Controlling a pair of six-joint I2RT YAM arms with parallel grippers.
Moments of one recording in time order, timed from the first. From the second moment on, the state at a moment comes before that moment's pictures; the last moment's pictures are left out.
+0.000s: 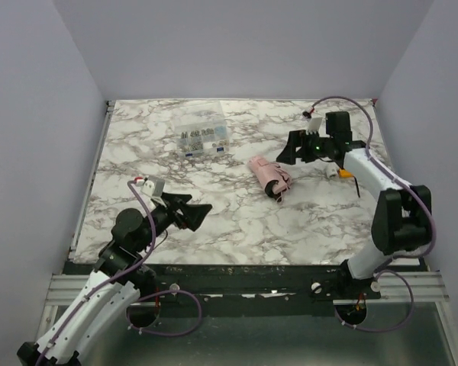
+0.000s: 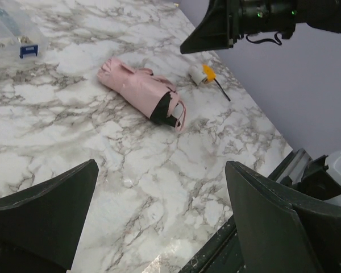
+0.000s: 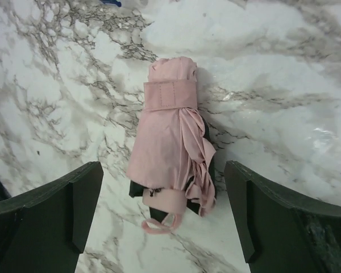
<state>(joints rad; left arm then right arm) -0.55 0.29 0.31 -0.05 0.18 -0.54 0.14 1.70 1.18 -0.27 -0.64 0.12</state>
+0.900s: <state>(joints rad) 0.14 0.50 0.73 -0.35 0.69 -0.46 -0.02 0.87 1.12 -0.49 -0.55 -0.02</state>
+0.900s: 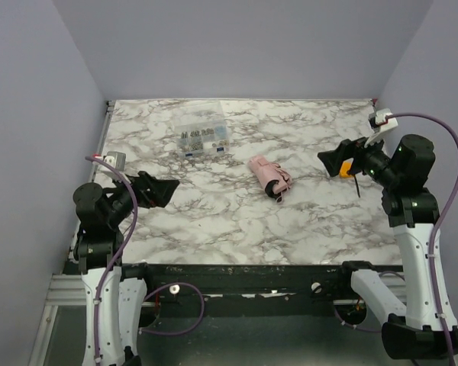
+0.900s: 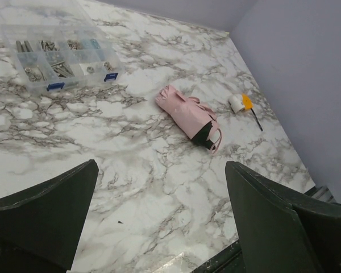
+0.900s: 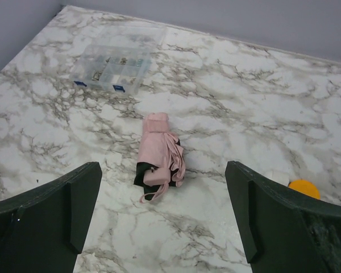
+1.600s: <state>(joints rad) 0.07 0.36 0.73 -0.46 0.68 -0.37 -0.04 0.78 0.99 -0.45 -0.42 0.10</state>
